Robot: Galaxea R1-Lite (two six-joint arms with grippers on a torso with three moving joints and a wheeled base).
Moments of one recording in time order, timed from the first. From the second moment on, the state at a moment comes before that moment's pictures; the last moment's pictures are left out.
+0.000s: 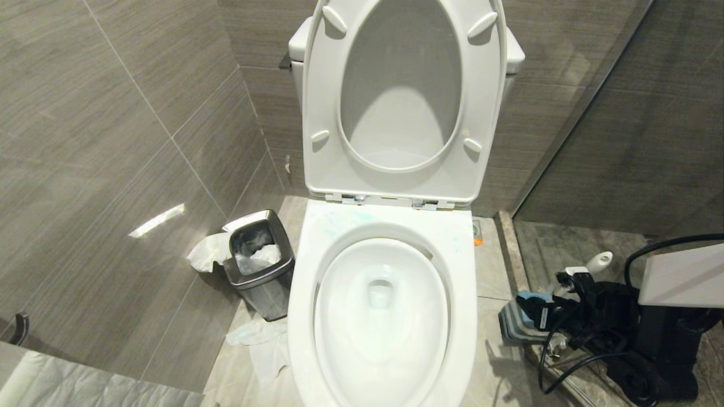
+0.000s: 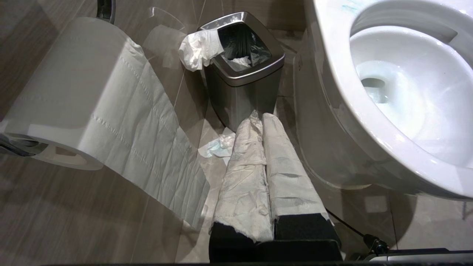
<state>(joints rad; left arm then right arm) 0.00 0.00 0.00 0.01 -0.01 0.00 -0.05 2.42 -0.50 -1.52 0.08 0.01</state>
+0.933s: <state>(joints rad) 0.00 0.00 0.00 0.01 -0.01 0.01 -0.02 2.40 -0.51 -1.52 0.08 0.01</state>
